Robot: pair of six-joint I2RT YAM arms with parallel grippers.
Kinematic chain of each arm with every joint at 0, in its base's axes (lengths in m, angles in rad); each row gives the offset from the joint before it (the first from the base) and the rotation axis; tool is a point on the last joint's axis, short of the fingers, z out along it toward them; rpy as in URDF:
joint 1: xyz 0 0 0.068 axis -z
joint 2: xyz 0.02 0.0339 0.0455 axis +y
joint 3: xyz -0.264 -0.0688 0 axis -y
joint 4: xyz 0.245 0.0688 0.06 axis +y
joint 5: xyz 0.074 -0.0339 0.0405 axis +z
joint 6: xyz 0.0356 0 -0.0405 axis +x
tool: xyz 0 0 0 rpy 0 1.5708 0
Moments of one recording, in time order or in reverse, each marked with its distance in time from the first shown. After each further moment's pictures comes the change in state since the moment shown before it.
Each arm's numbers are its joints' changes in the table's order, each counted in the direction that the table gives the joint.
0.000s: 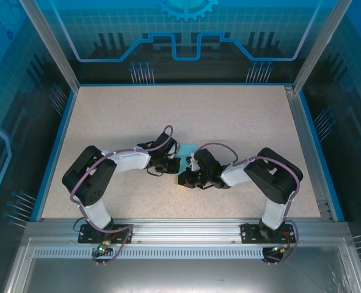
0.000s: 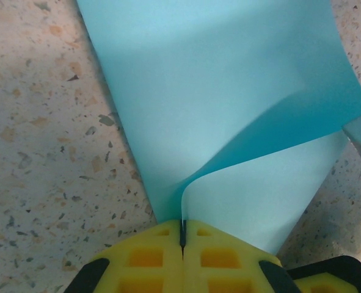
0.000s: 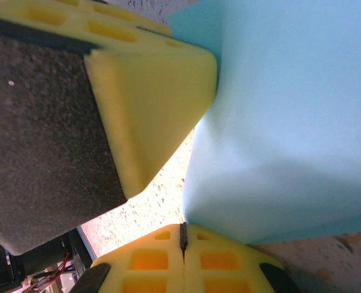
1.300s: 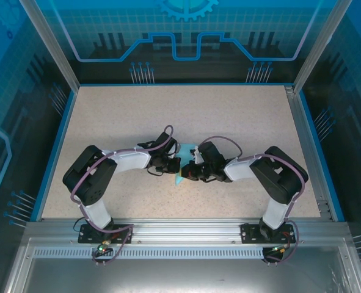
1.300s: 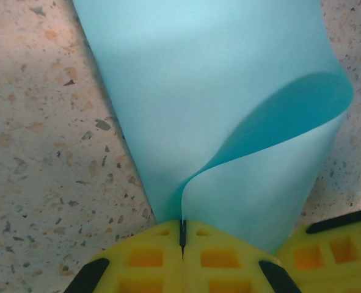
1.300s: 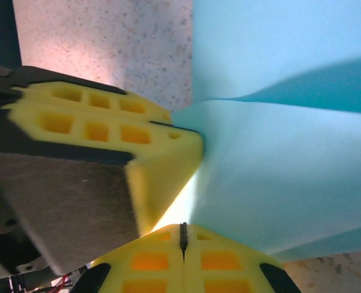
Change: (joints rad) left arm 0.000 0.006 0.006 0.000 -0.002 0.003; right arm 0.087 -0.025 0.047 0.098 0.005 -0.081
